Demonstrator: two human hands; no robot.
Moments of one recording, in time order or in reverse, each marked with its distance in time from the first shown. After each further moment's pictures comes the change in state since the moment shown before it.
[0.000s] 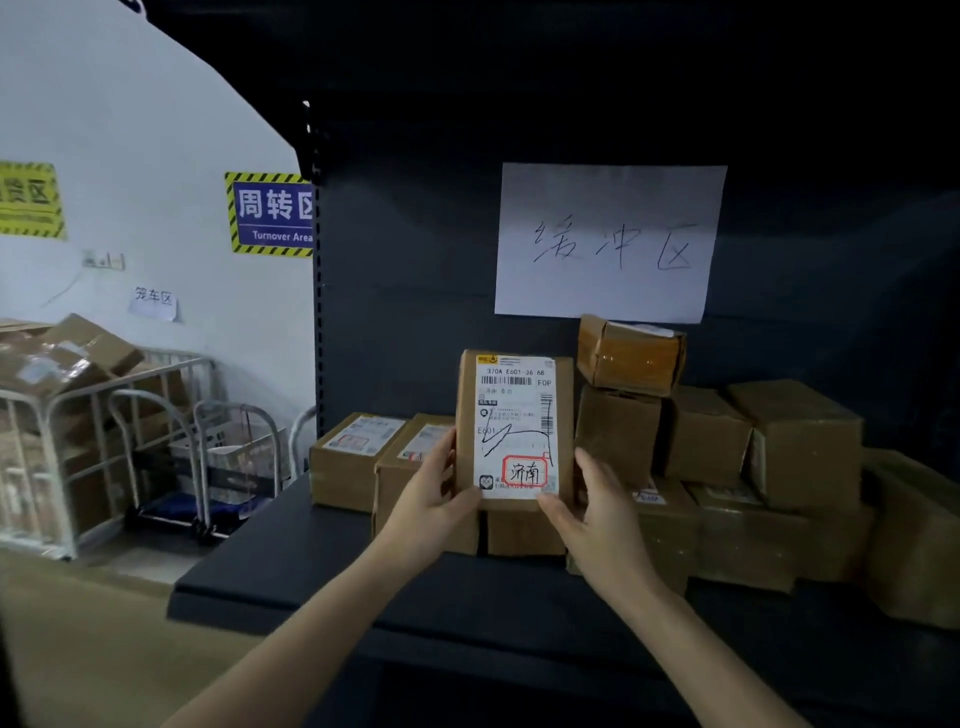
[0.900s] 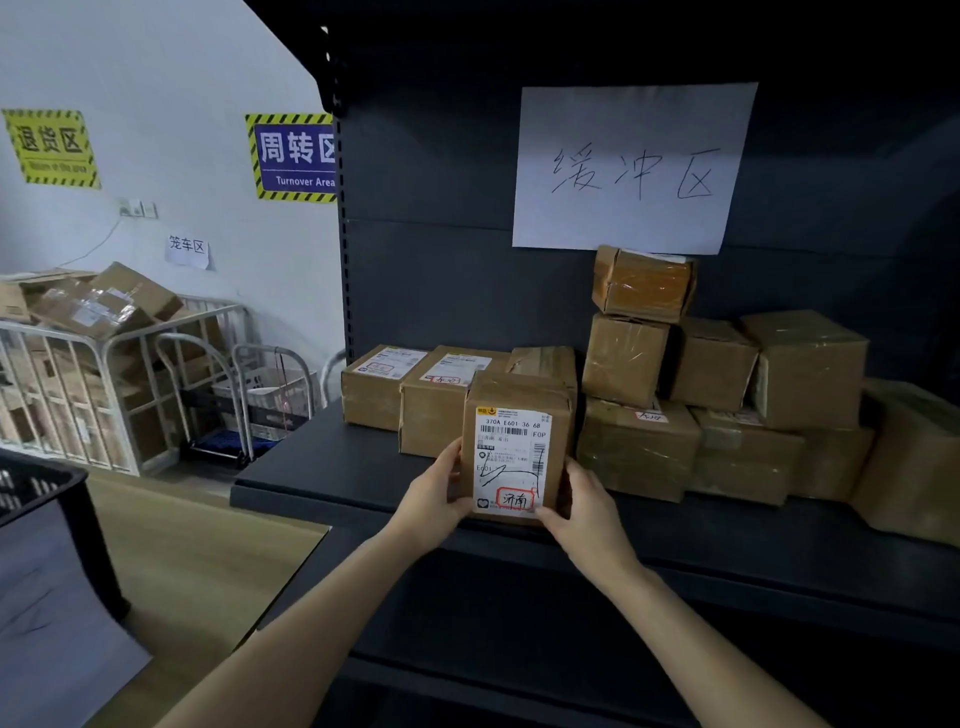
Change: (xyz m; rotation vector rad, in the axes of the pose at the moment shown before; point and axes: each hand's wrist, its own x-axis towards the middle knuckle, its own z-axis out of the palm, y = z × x) left_hand -0.057 -0.055 0.009 0.352 -0.030 -0.261; right_hand -0.061 0.035 0.028 -0.078 -0.184 0.141
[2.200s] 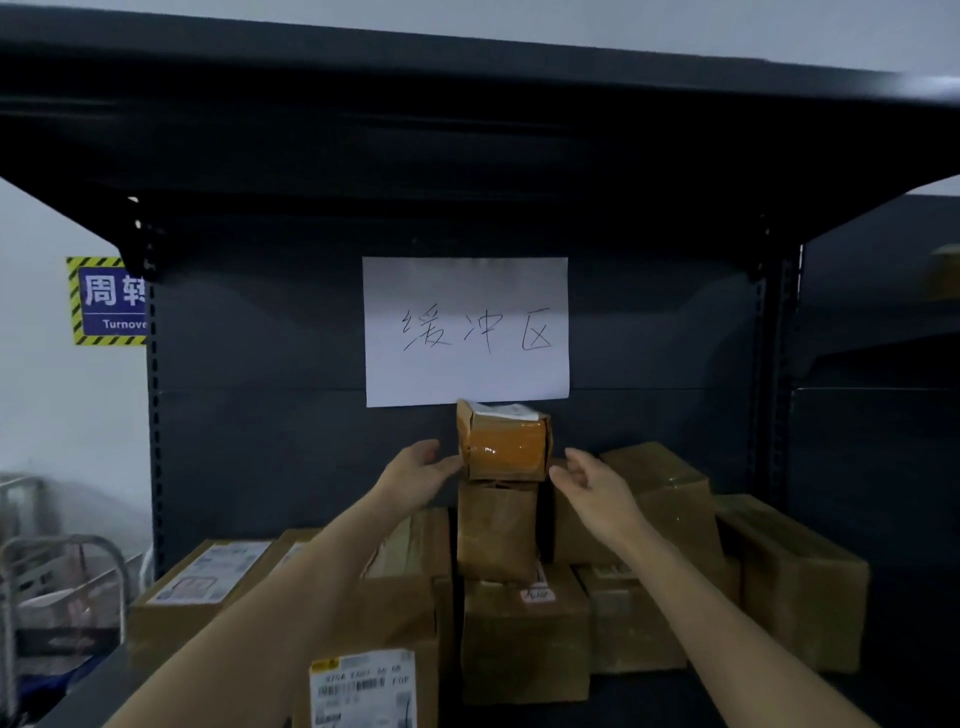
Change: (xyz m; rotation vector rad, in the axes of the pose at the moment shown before) left_hand 0.174 0.179 0.006 -0.085 -0.061 0.135; right_hand 0.130 0.006 -0.179 0.017 0.250 0.108
